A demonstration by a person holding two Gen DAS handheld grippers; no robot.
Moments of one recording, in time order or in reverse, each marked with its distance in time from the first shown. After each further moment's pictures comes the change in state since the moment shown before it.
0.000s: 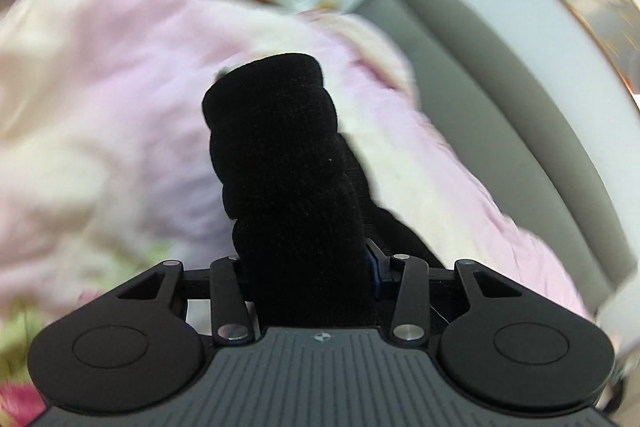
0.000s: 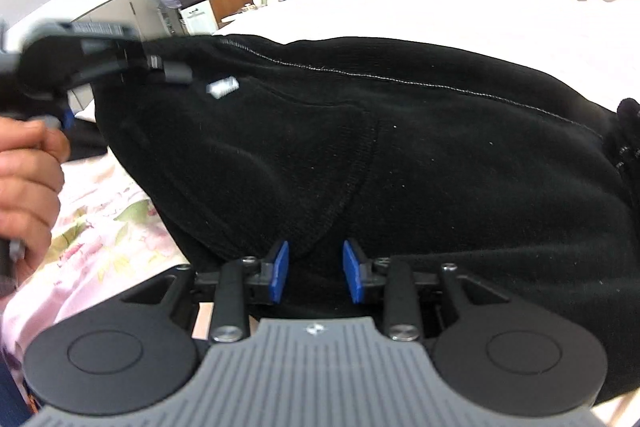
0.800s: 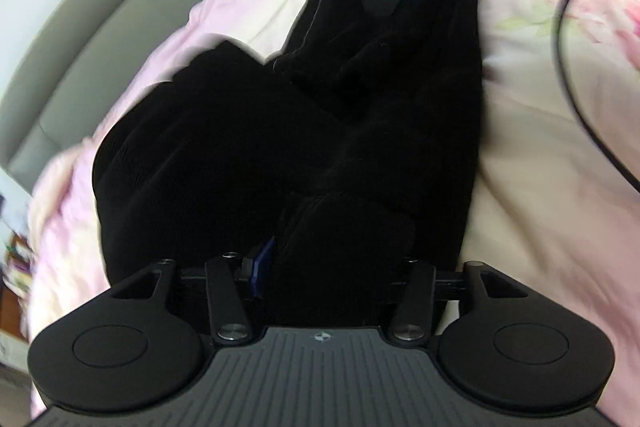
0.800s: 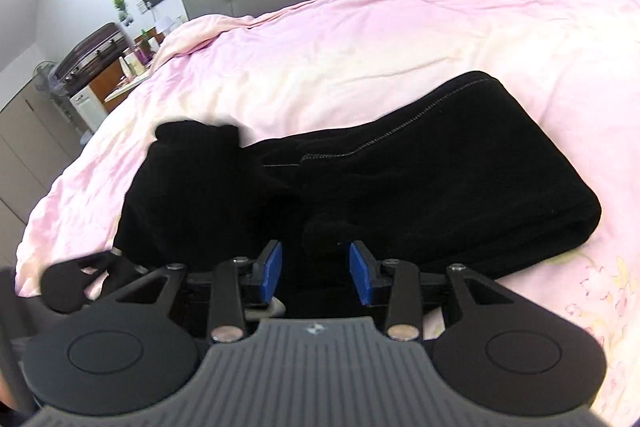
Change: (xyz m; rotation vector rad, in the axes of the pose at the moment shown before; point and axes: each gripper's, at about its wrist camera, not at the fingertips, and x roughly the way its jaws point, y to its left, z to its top) left arm 0.048 -0.211 -0.217 1.525 0.321 -0.105; right arm -0.150 -0.157 0.023 0.336 -0.047 -0.213
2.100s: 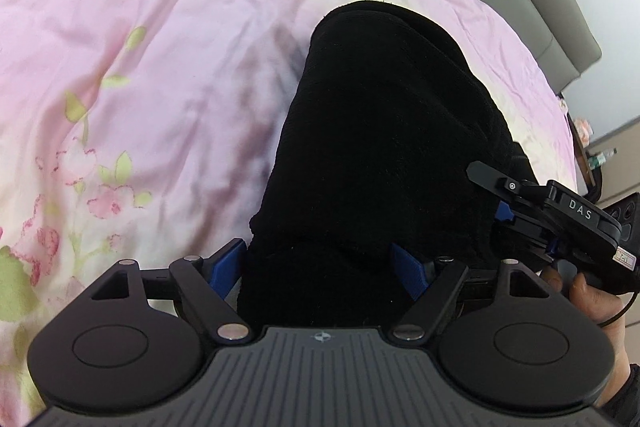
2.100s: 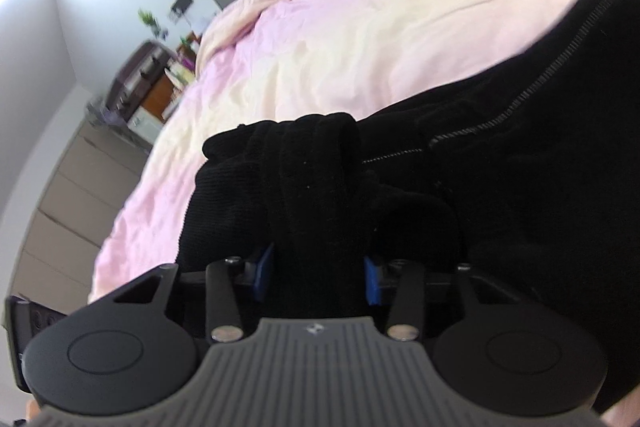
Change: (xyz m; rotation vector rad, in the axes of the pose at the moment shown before) left arm -0.004 0.175 -0.152 -1.285 0.109 -0.484; right arm 0.110 0.037 0.036 0.169 0.111 0.264
